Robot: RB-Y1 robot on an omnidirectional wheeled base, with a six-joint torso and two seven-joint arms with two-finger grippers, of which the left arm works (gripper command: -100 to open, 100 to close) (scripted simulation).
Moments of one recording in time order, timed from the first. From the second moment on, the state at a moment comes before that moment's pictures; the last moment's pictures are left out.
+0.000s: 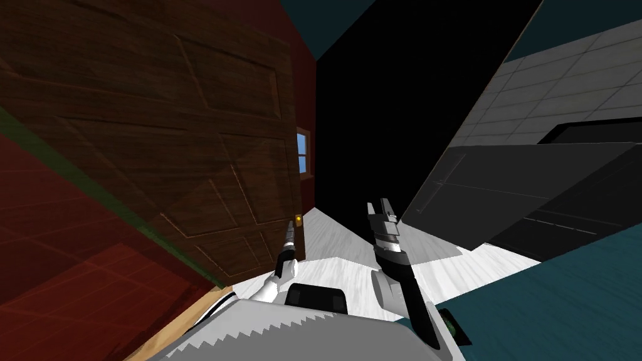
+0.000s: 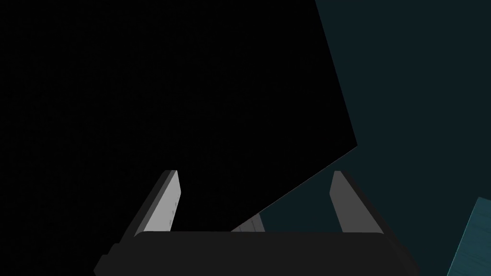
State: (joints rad) arm -0.22 0.02 -0.27 -0.54 0.83 -0.99 -0.50
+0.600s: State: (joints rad) arm -0.20 0.01 -0.26 -0.57 0.83 -0.98 -0.50
